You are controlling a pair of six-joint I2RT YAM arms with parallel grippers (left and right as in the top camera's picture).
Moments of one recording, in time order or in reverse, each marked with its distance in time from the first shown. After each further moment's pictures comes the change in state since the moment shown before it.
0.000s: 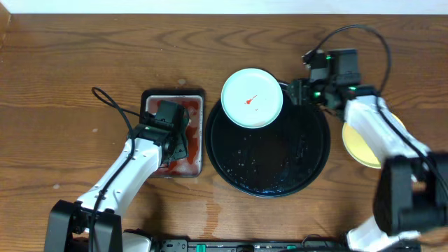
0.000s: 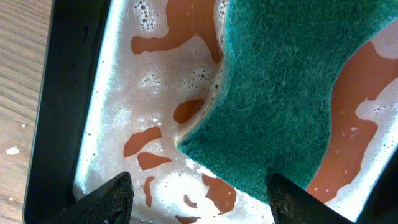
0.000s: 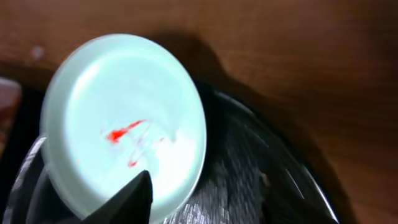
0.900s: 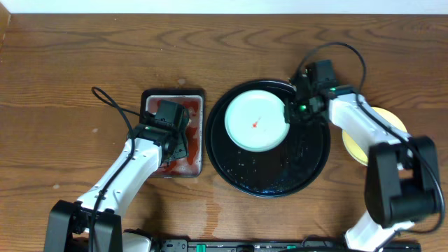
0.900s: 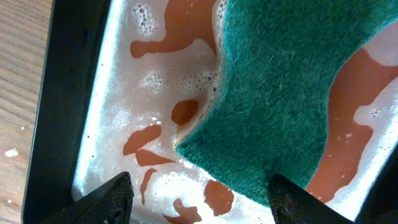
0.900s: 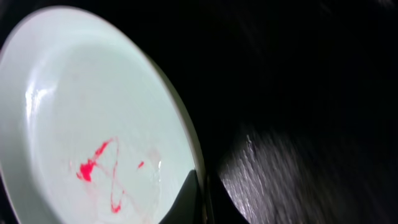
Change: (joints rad) left arm 0.000 0.000 0.000 0.010 0.000 0.000; right arm 0.066 0.040 0.004 -0.296 0.053 0.094
